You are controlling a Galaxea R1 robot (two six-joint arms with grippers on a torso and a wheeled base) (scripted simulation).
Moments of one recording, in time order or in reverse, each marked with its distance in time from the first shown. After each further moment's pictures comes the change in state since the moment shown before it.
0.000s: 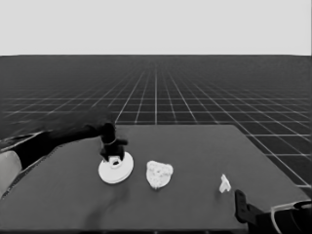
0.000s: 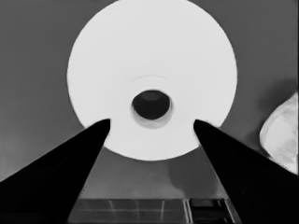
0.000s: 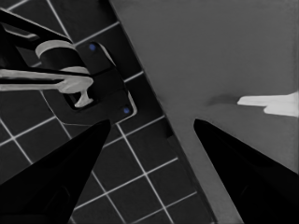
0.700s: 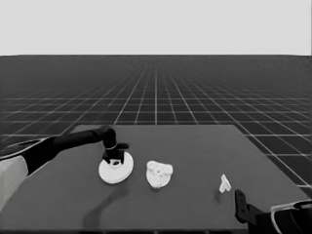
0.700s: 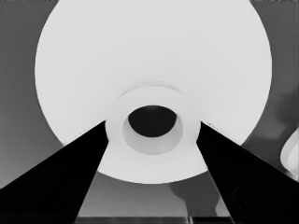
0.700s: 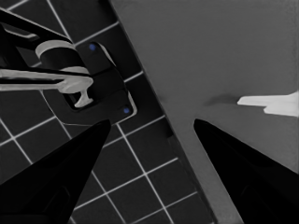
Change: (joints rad) left arm 0.062 0.030 -0.073 0.038 -0.046 0.030; right arm 0.000 0.000 0.000 0.000 0.000 0.000
